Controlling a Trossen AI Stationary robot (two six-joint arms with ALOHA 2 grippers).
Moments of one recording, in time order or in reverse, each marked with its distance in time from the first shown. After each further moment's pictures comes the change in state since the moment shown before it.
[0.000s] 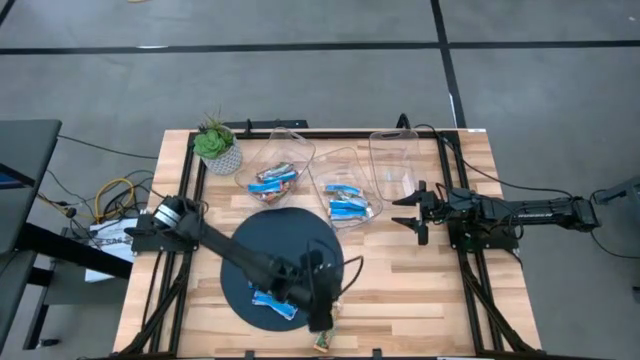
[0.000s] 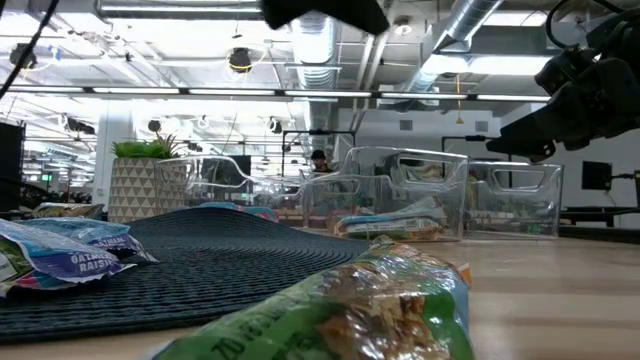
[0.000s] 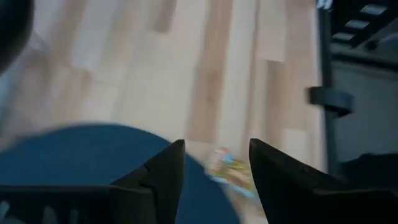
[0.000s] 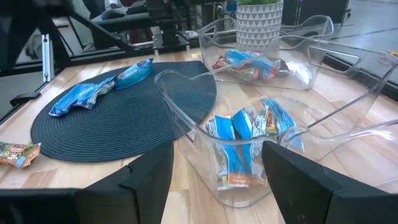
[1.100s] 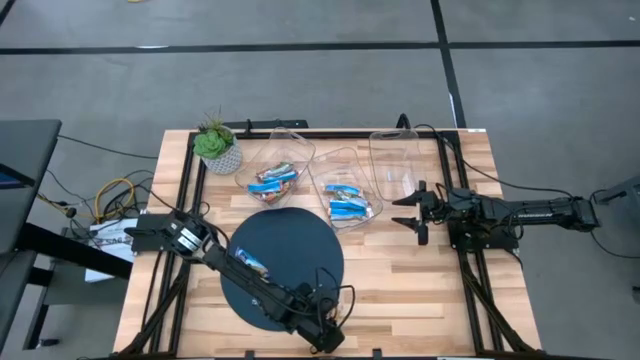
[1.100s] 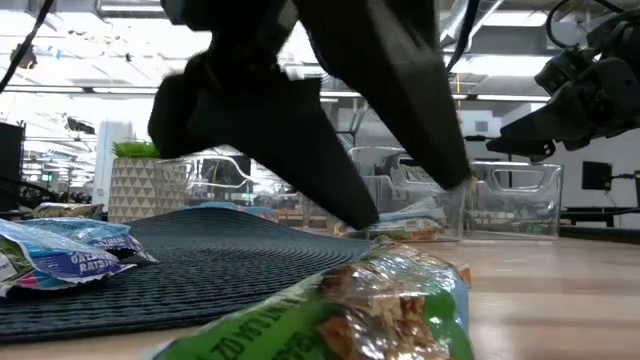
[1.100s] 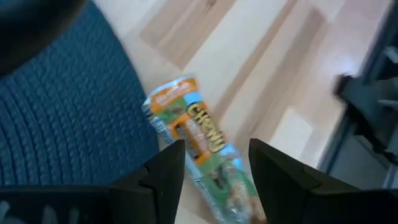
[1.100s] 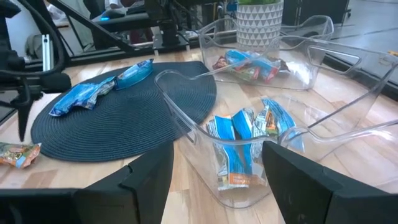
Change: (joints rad) left arm -0.096 0.236 0.001 0.121 0.026 -0.626; right arm 0.000 0.001 0.000 0.001 0.000 0.000
